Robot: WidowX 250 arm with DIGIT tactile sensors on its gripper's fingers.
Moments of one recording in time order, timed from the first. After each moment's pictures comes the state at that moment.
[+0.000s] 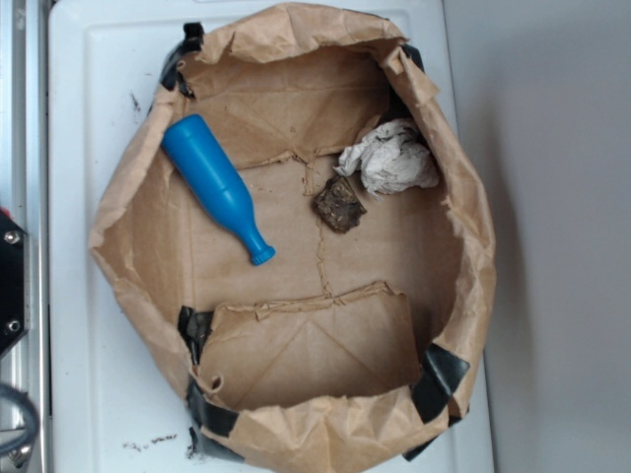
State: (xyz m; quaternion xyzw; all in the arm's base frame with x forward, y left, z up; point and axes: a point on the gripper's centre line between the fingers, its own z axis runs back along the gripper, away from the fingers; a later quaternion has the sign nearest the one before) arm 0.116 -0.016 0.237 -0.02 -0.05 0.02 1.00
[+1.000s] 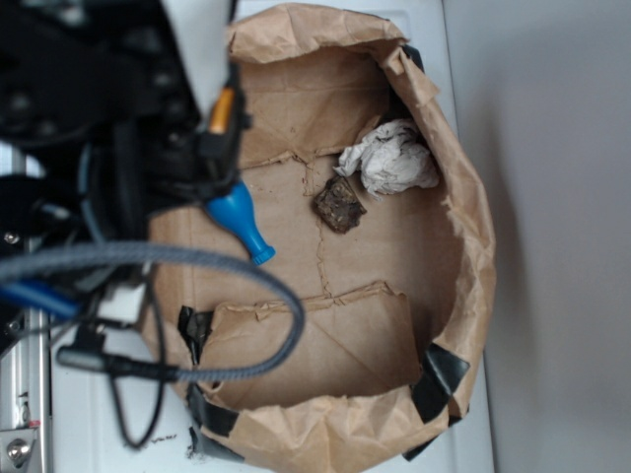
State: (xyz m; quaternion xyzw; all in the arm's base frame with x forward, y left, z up) arm 0.209 0.016 0.209 -0.04 -0.04 -0.16 0.99
